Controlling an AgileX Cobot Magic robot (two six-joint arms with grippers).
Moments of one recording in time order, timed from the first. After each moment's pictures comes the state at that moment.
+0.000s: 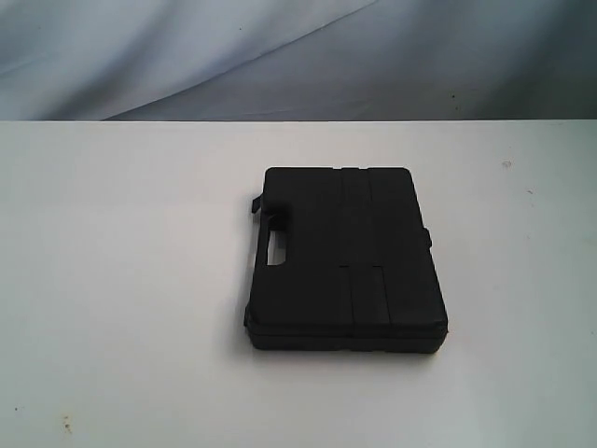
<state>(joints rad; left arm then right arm) -0.12 0.00 0.00 -0.04 0.13 -0.07 0.23 0.11 0.00 0.09 -0.12 -0.01</state>
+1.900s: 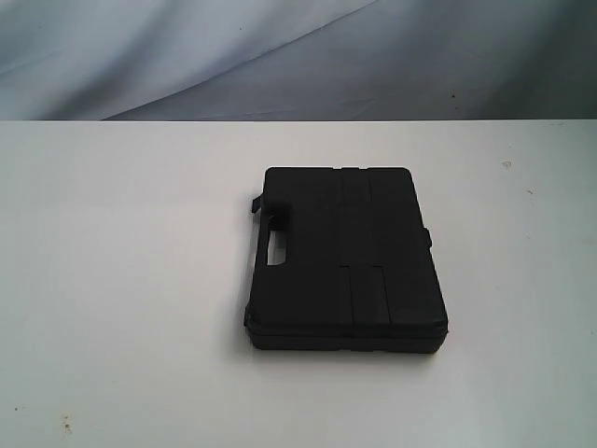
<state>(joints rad) -0.12 0.00 0.00 -0.04 0.13 -0.07 0.23 0.01 0.00 0.07 -0.02 -0.02</state>
